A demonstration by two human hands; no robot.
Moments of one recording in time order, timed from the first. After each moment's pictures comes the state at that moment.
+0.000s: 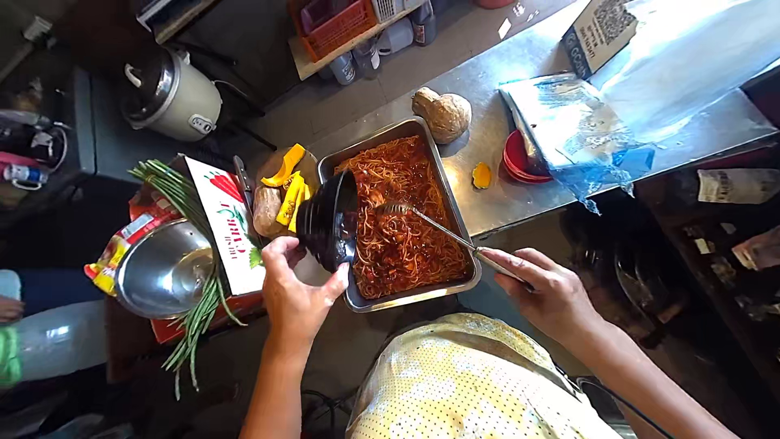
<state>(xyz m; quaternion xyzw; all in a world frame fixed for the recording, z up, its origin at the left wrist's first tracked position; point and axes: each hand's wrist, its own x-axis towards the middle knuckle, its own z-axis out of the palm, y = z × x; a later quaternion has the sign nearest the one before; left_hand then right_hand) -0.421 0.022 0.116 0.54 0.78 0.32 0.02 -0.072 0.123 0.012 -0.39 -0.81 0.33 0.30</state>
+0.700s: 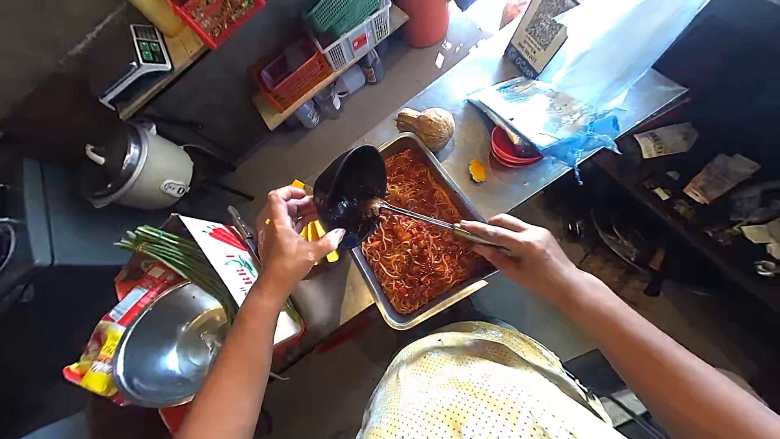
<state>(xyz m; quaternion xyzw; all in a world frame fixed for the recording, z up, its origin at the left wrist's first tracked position) -0.554 0.115 0.124 0.66 0.61 0.36 0.26 -0.165 0.115 0.031 -0.41 -0.82 0.22 0.32</state>
